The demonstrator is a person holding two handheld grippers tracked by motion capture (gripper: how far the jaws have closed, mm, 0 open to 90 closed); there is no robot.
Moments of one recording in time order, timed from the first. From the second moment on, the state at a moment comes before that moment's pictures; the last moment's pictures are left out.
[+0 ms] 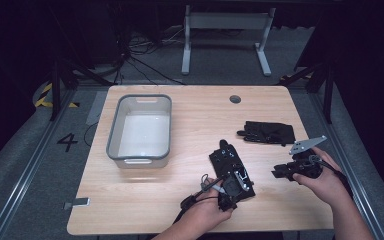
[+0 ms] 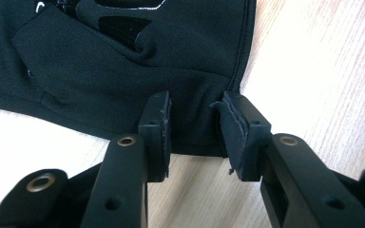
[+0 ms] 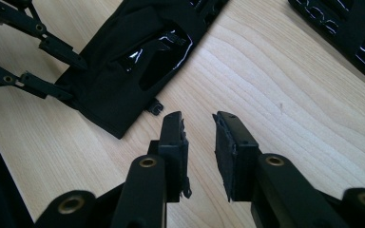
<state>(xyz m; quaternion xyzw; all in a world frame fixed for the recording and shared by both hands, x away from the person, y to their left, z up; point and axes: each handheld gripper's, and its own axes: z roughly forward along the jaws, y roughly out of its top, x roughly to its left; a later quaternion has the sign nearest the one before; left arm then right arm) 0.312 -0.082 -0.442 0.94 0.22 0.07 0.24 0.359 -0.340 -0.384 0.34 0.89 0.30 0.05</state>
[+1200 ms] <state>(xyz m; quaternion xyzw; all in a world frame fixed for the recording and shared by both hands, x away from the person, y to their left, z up) 0.313 -0.042 -0.437 0.95 0.16 -0.01 0.27 0.454 -0.211 -0.393 0.30 0.89 0.34 0.03</state>
